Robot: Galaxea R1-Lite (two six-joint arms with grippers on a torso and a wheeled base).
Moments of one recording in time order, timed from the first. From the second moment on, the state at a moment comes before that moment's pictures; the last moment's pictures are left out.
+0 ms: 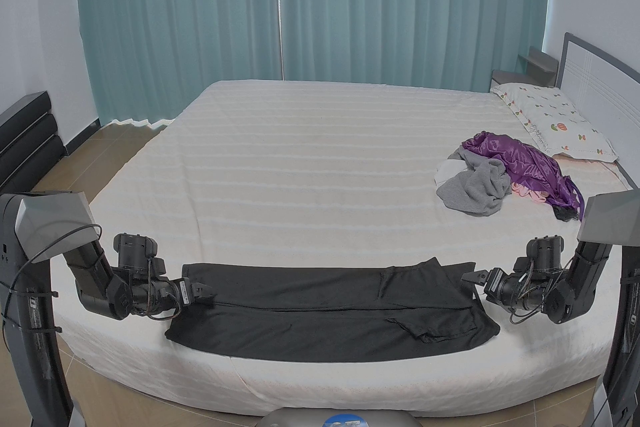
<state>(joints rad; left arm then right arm) 0.00 2.33 -0.72 -0.79 -0.22 -0.28 0.01 2.34 -0.56 -1.07 0.30 0.63</state>
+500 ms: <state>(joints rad) -0.05 2.35 -0.72 -0.79 -0.17 -0.28 0.01 2.34 -0.56 -1.07 0.30 0.63</state>
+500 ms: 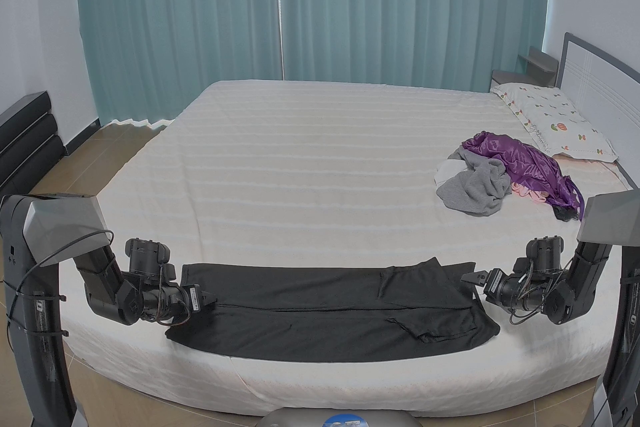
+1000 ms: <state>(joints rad) -0.05 2.35 -0.71 -0.79 -0.17 -0.34 0.00 2.35 -0.56 -1.07 0.30 0.65</state>
